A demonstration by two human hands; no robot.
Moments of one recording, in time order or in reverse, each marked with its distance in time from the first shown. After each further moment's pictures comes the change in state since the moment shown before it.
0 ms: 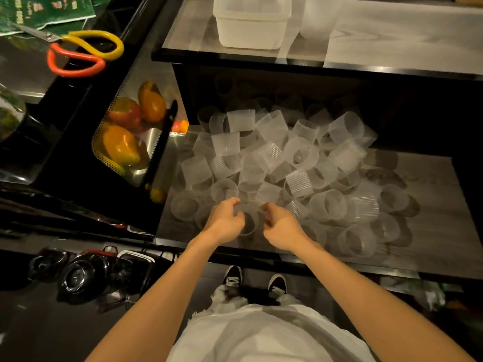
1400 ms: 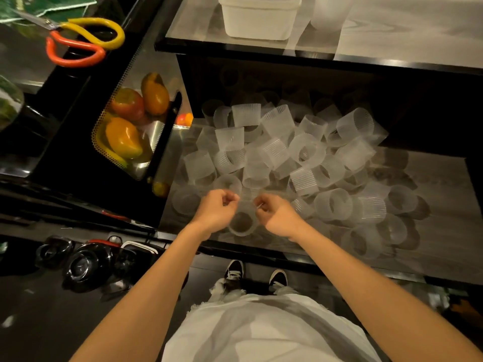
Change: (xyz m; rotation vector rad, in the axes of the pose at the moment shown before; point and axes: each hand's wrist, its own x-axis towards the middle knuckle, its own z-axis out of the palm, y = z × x) left_hand 0.007 -0.007 -0.017 -0.157 0.128 -0.001; right_hand 0.014 -0.018 -0.011 0.169 -0.044 -0.069
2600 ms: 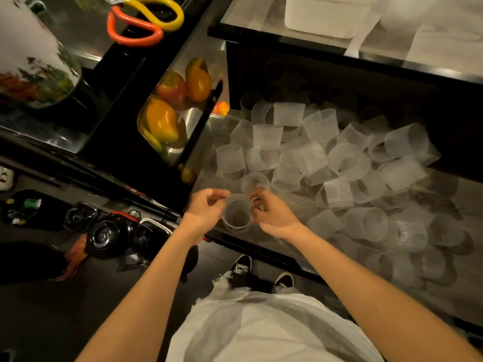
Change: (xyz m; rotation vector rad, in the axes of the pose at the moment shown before) left_hand -0.007 -0.059 -0.044 -0.363 0.207 -0.129; right_hand 0.036 -0.041 0.041 -0.075 -0.146 -0.142
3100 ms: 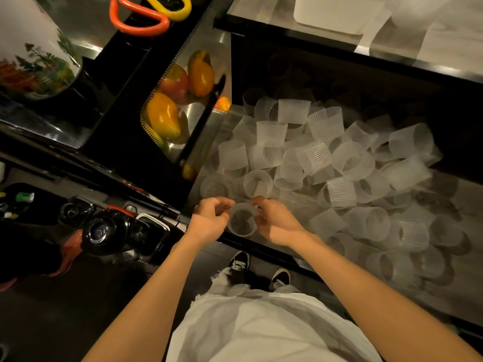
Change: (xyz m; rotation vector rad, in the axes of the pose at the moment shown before) left_hand -0.001 -0.023 0.004 0.194 -0.070 0.037; right_hand -0.003 0.012 0.010 -0.291 -0.070 -0.019
